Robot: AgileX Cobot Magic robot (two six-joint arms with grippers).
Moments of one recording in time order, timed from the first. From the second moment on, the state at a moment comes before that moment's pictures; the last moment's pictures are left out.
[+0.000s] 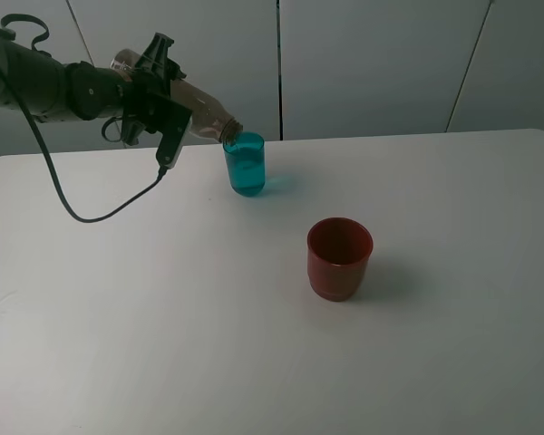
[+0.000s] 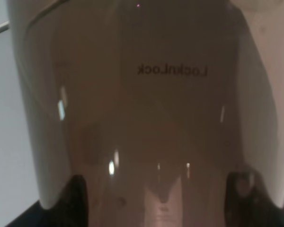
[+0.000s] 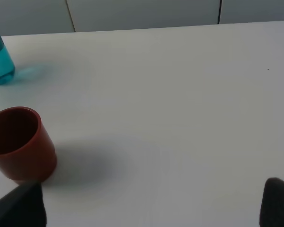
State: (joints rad) left arm -0.29 2.05 -1.29 -0.16 -0.27 2.11; right arm -0.01 0.00 -0.50 0.09 1.10 -0.01
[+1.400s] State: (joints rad) left arm -0.32 2.05 -1.29 -0.51 -0.30 2.06; right arm -0.01 0.00 -0.50 0.09 1.10 0.00
